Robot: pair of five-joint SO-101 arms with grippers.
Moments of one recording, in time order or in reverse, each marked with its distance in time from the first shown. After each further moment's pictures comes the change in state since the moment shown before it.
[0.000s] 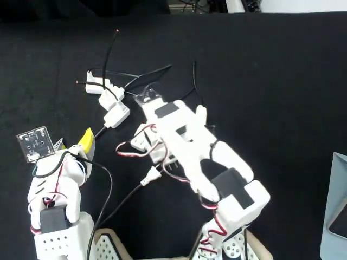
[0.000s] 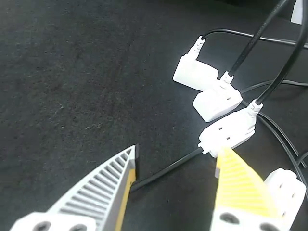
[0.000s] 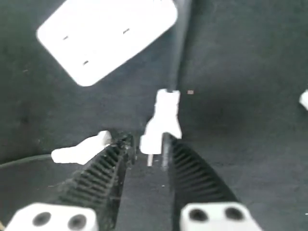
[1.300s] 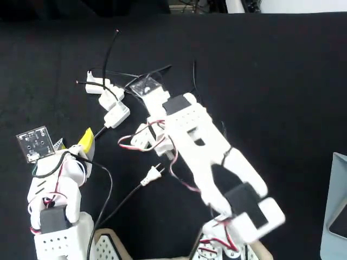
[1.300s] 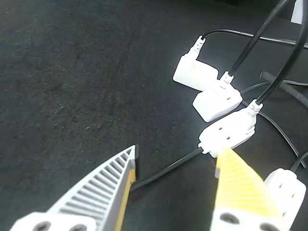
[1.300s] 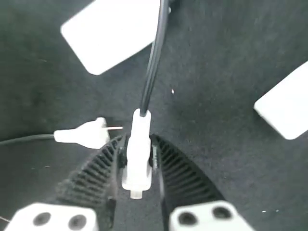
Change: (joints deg) left arm 0.0 0.0 0.0 0.0 0.0; right arm -0.1 -12.3 -2.5 4.2 7.9
